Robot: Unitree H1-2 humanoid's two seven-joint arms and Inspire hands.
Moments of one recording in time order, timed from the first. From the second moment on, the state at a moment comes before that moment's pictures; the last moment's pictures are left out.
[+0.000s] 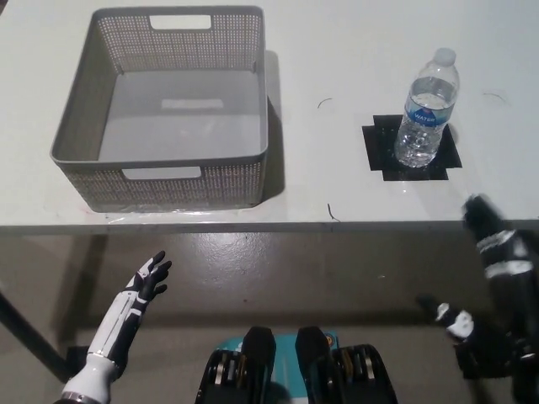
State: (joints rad) left_arm -0.04 0.20 -0.03 0.09 0.02 -0.15 -0.10; right_arm 0.01 -0.08 -0.03 -0.31 0.01 -0.31 0.10
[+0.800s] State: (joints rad) left_arm -0.03 0.20 -0.03 0.10 0.02 -0.16 -0.10; right_arm -0.50 -0.16 -0.17 0.12 0.08 -0.09 0.07
